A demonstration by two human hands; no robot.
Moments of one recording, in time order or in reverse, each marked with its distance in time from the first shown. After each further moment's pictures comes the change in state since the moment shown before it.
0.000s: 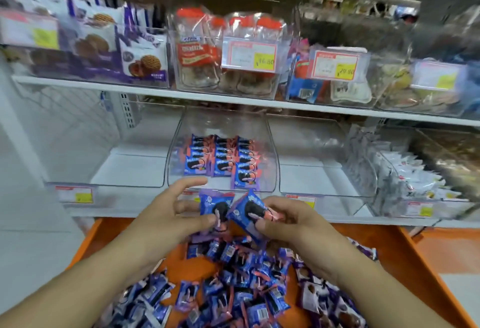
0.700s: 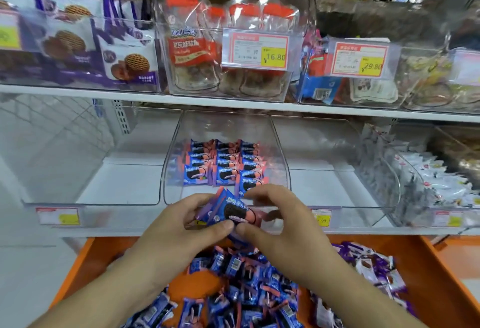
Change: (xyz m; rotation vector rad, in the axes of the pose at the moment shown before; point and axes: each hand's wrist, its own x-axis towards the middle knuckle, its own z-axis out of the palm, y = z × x) left_hand 0.035 0.000 0.005 0.034 -0.053 0.016; right_hand 0.046 -0.008 0.024 -0.563 0.310 -0.155
